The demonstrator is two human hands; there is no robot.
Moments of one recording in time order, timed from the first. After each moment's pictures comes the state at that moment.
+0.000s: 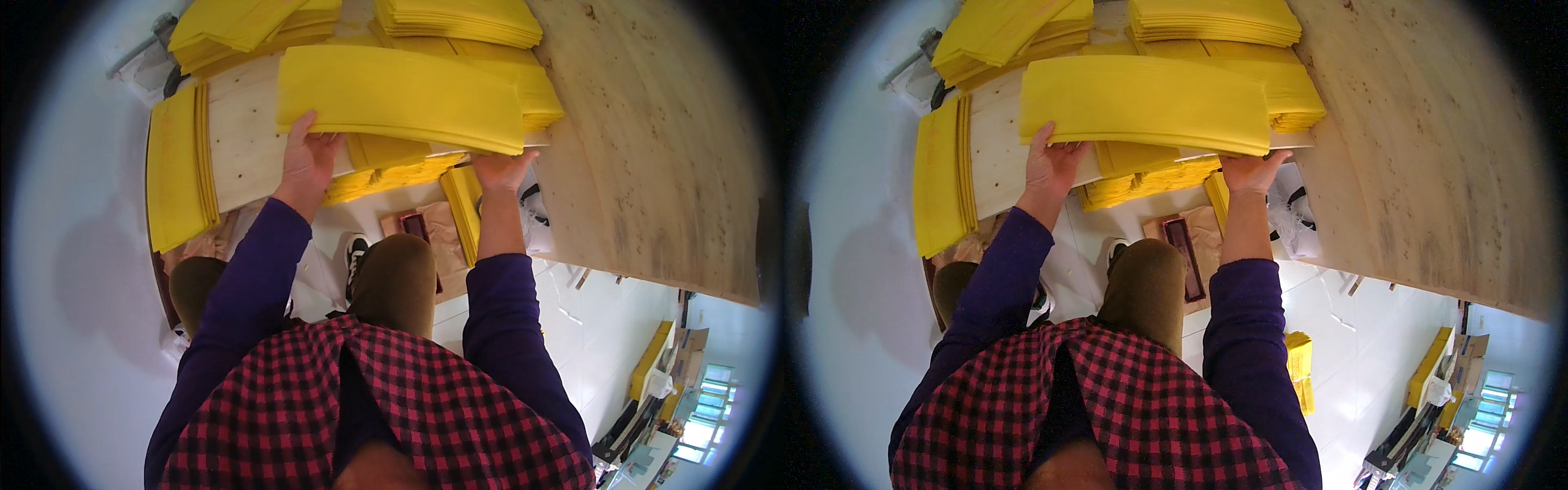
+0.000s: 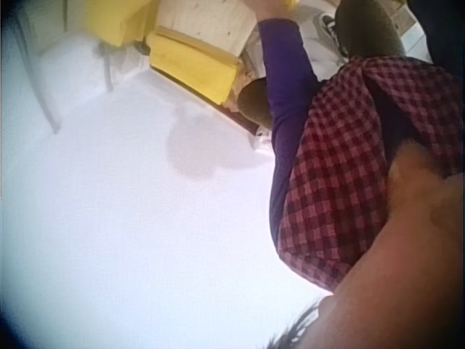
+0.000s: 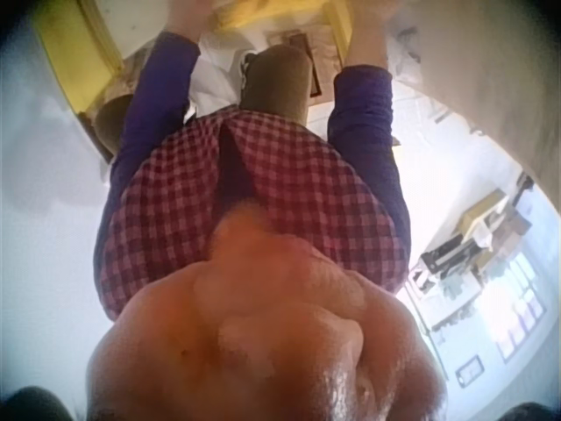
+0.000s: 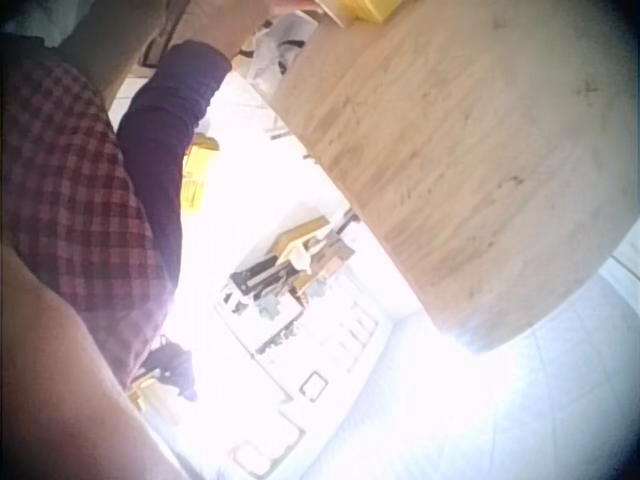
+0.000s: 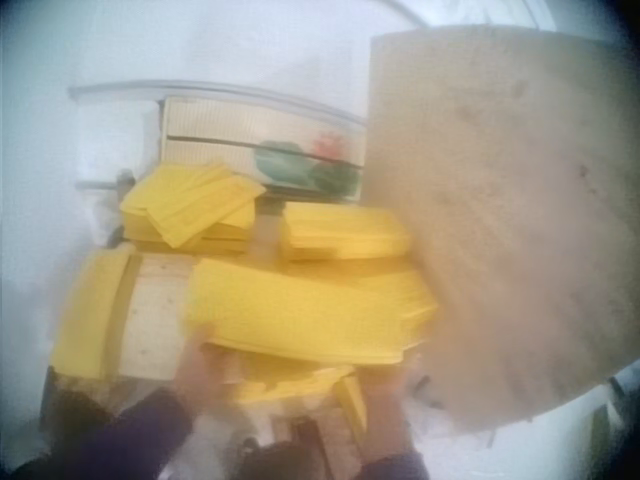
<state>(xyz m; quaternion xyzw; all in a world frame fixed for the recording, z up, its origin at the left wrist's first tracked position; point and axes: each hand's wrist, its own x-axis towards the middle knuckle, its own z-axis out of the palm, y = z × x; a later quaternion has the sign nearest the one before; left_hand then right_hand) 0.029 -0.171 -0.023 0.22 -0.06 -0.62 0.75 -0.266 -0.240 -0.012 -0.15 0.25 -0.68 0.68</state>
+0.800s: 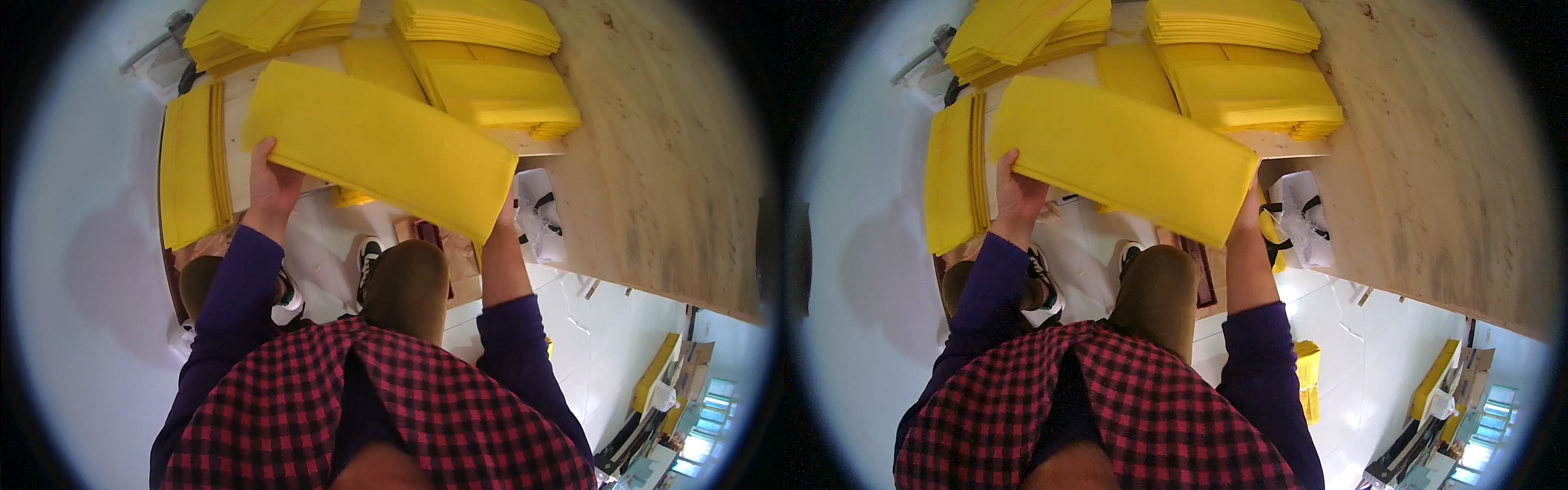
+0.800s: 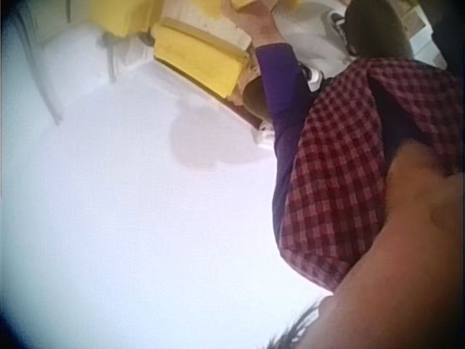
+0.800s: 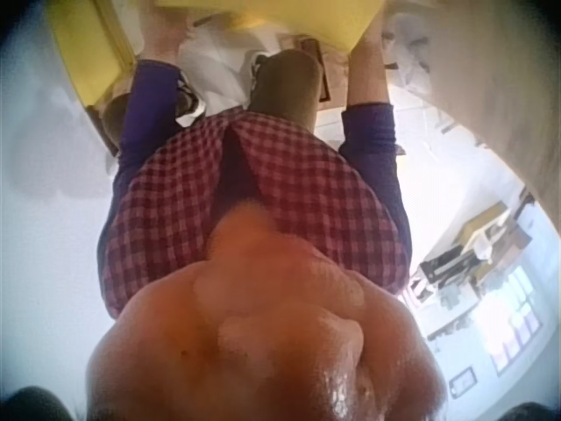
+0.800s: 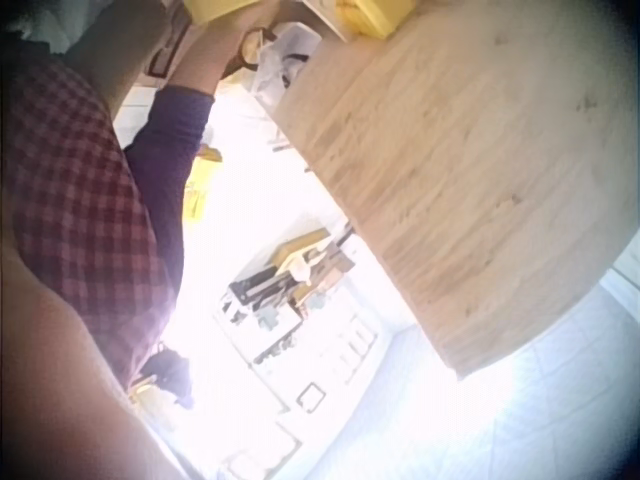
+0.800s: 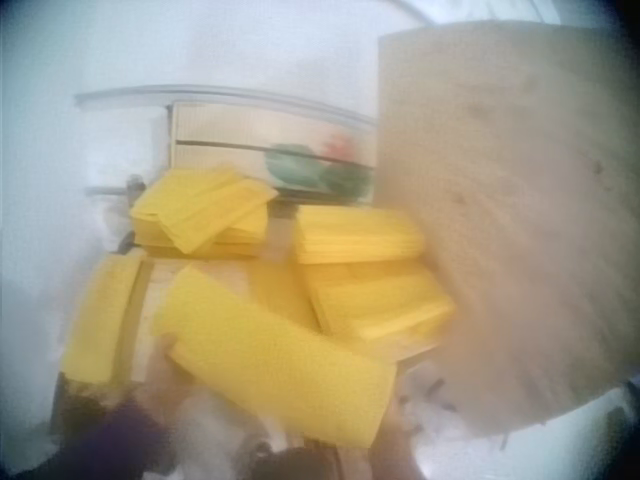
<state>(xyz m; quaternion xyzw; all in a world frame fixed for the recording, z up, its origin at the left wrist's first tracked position) 0.088 -0.127 -0.018 0.26 -0.12 -0.59 0.76 -0.237 -0.183 -0.024 -0.26 0.32 -0.53 0.74</state>
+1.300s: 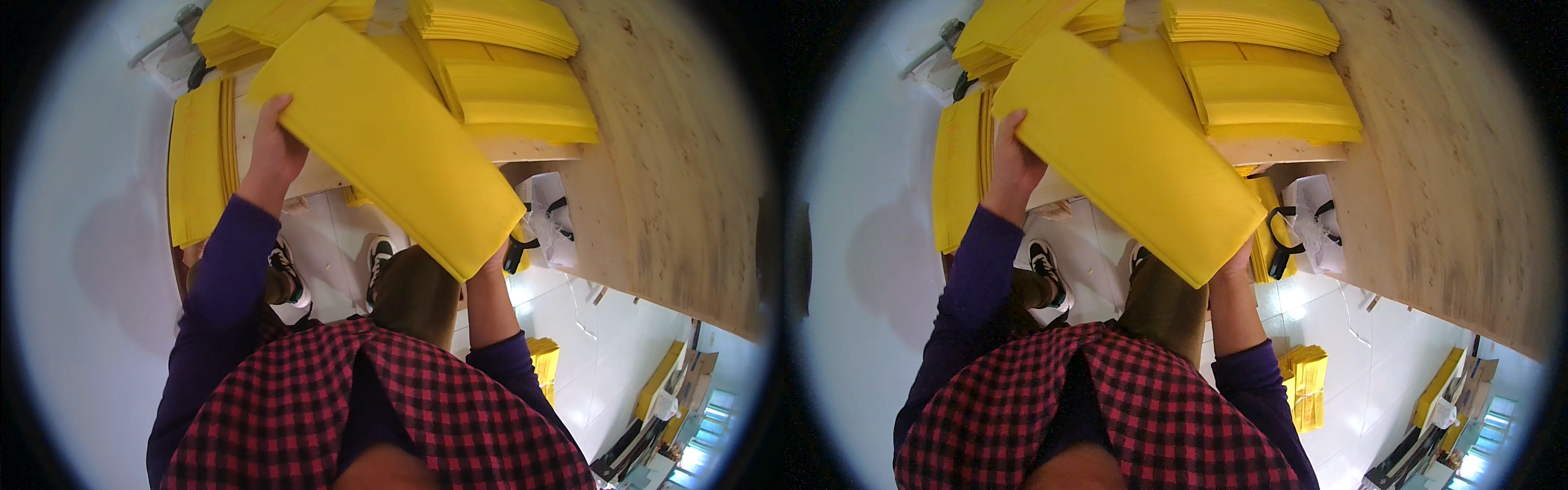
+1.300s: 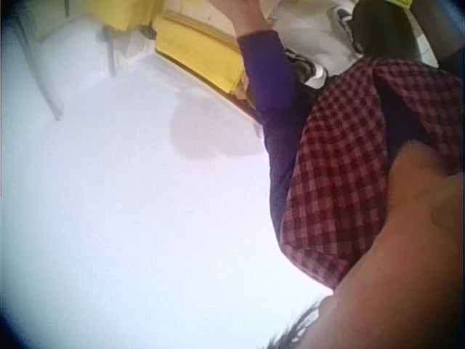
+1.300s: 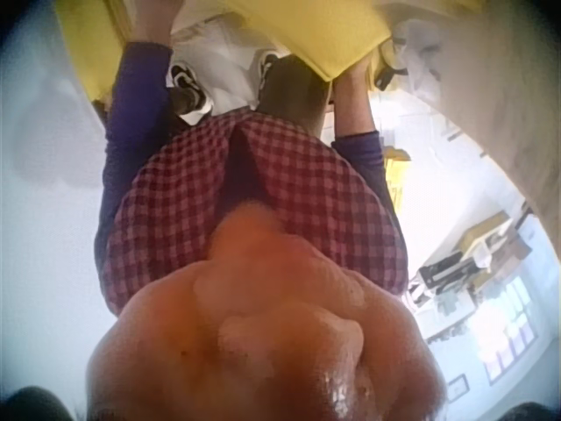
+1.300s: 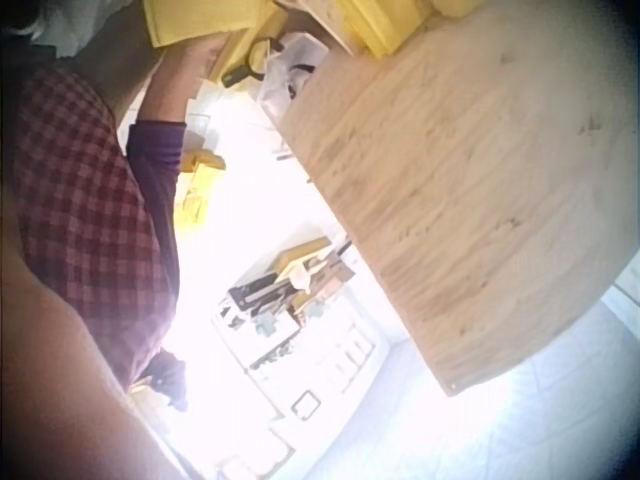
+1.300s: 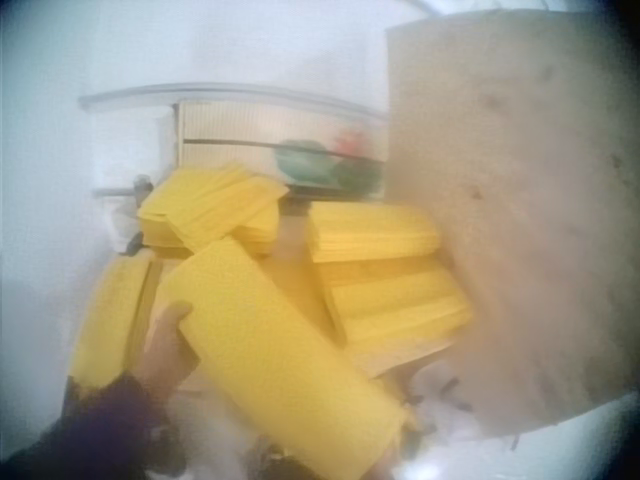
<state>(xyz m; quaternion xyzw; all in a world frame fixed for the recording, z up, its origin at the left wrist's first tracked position) 0.100 -0.161 0.024 0.30 -0.18 -0.59 0.73 -0.213 -0.121 -0.048 -0.18 0.26 -0.60 0.73</state>
